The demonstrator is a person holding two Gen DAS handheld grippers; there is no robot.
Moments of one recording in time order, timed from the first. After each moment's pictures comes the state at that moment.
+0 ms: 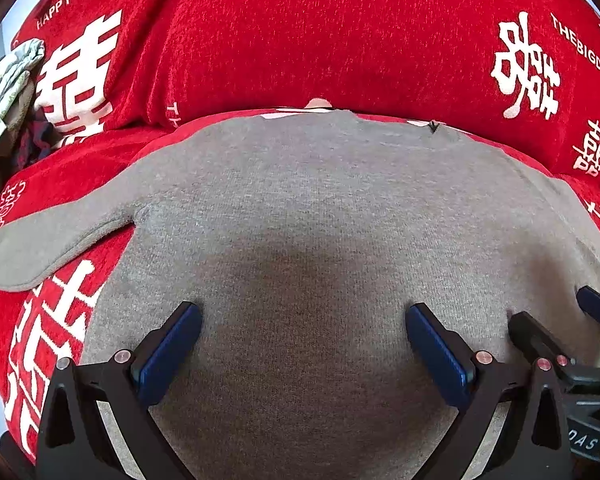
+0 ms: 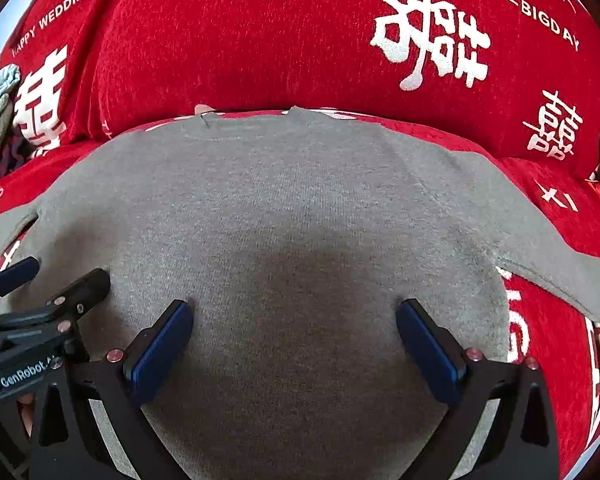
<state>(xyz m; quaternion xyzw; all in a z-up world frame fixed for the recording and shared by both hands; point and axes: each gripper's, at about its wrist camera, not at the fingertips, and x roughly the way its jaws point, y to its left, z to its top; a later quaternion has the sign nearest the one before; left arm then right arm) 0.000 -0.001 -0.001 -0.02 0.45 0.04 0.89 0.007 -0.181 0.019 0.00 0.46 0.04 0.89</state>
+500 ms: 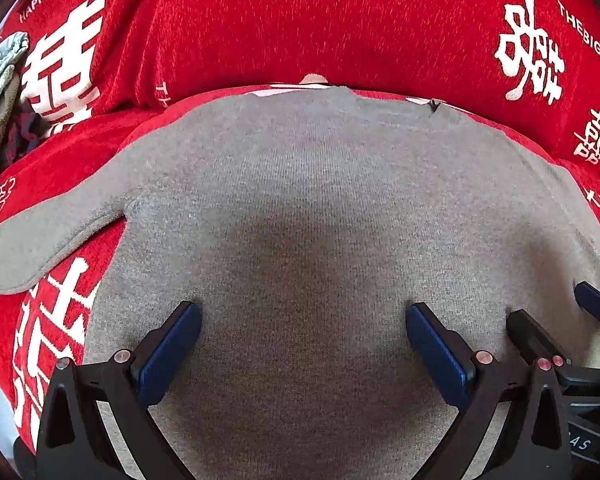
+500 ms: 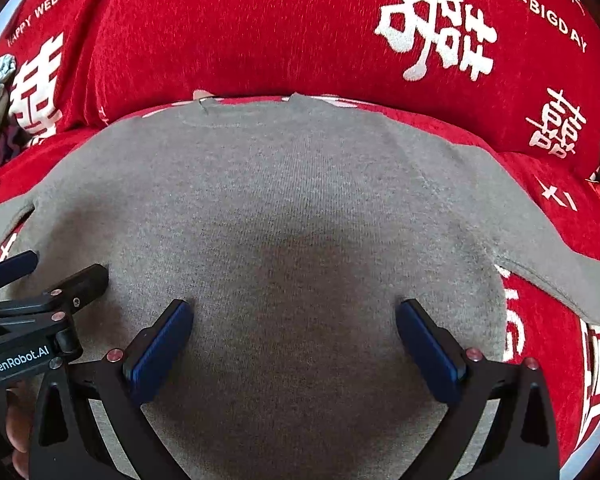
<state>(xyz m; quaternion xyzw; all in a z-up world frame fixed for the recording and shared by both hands) 0.011 0.001 0.000 -0.02 0.50 0.02 0.87 0.013 -0.180 0.016 -0.01 0.48 0.04 0.87</state>
